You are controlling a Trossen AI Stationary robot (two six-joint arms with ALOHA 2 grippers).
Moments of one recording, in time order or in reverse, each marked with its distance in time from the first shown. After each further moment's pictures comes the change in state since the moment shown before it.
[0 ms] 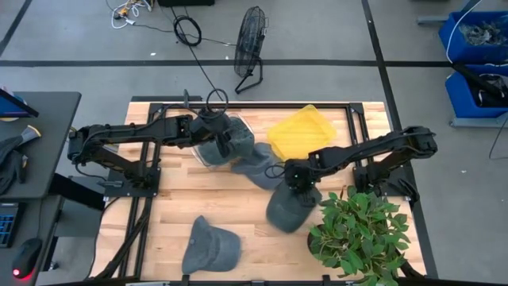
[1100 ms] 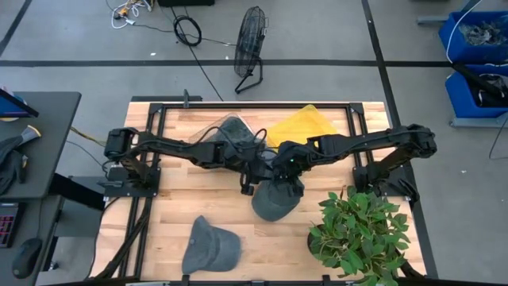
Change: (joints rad) left arm -0.156 0.393 -0.001 0.569 0.472 0.471; right arm -0.049 0.000 0.215 0.059 -0.022 -0.133
